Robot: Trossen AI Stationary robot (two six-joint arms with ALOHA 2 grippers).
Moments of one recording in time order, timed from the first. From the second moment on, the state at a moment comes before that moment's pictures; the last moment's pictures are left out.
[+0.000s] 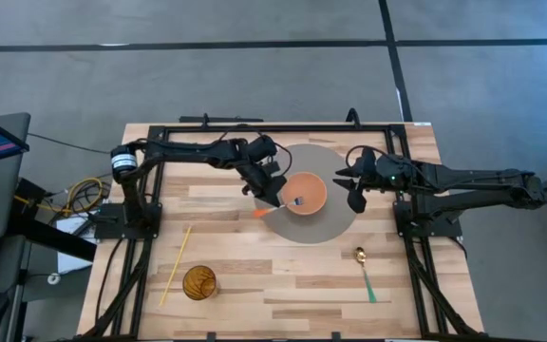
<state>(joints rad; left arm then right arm) 0.27 1.85 1.28 -0.39 0.75 -0.87 -0.12 0.76 0.56 -0.29 0.21 0.15</state>
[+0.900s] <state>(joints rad) 0.32 1.87 1.28 -0.29 0.65 -0.74 -0.12 0.76 0.56 -0.29 0.21 0.15</state>
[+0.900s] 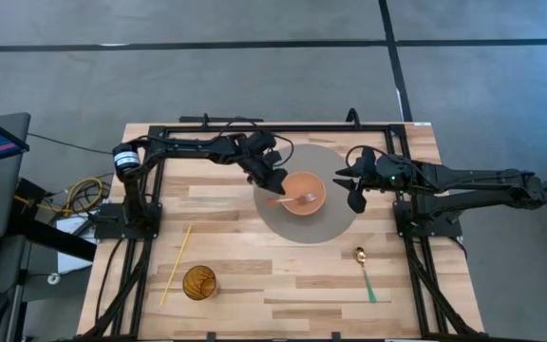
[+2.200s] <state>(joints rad) 0.02 0.80 0.61 -0.15 -0.02 -0.12 0.14 0.90 0.63 -0.23 0.21 0.29</state>
